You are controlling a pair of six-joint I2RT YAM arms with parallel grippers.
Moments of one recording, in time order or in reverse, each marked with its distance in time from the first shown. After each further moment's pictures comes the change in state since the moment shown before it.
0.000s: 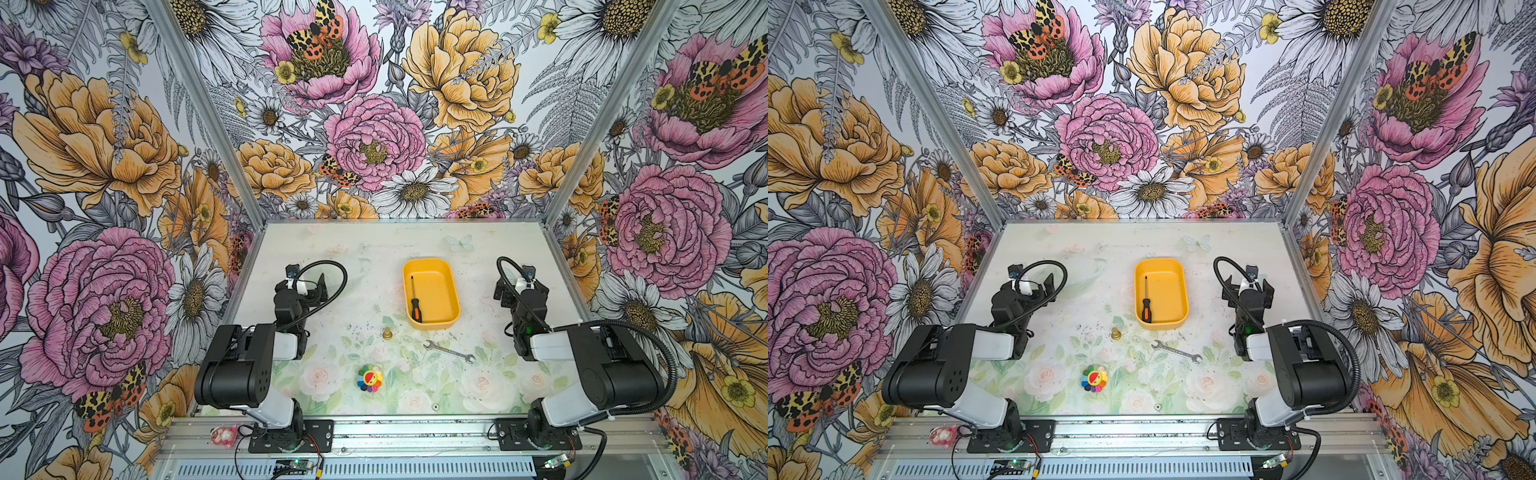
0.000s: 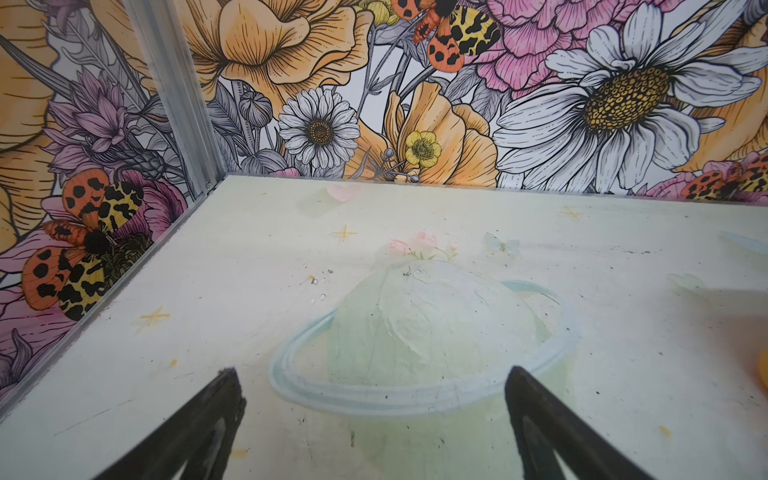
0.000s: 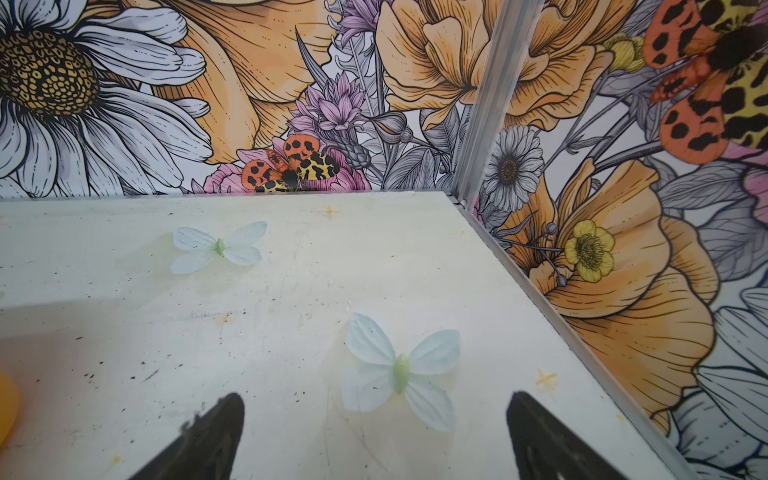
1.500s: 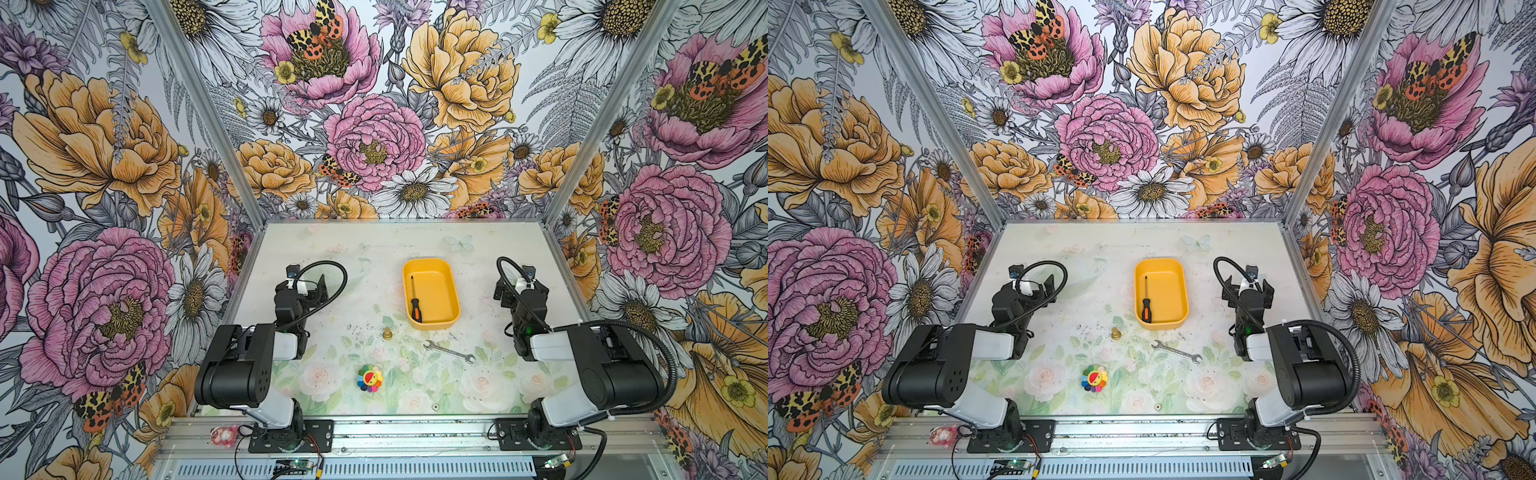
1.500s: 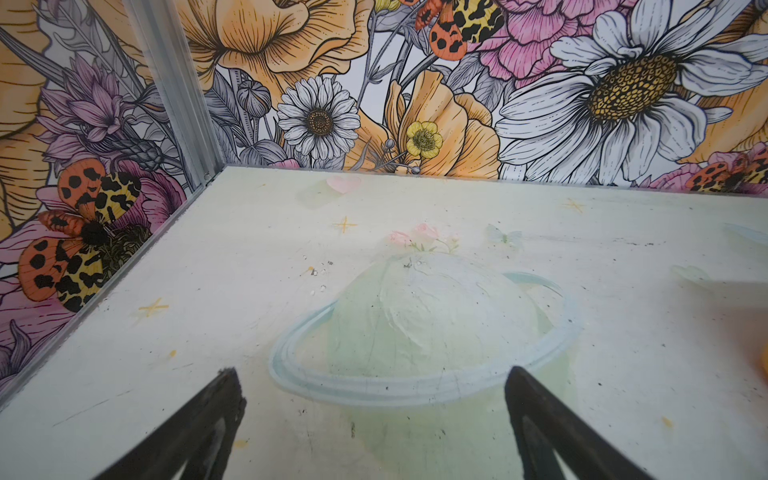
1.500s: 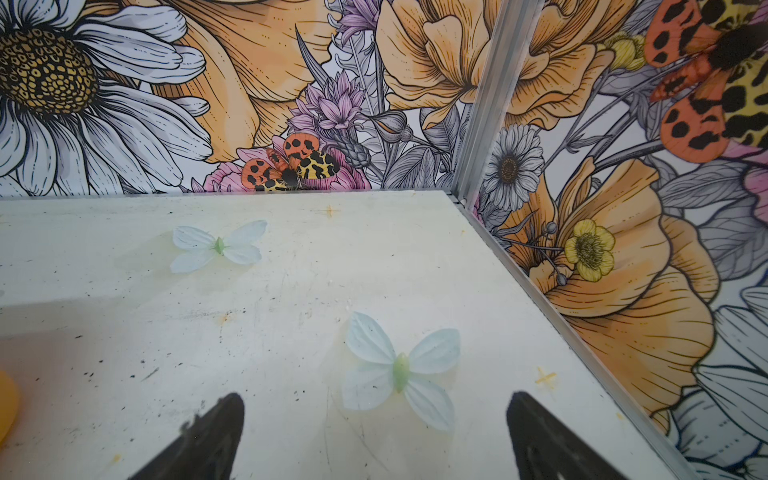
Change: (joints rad) left arm 0.000 0.000 0.002 -0.024 0.000 0.000; right arm 0.000 0.000 0.000 -0.001 0.000 0.000
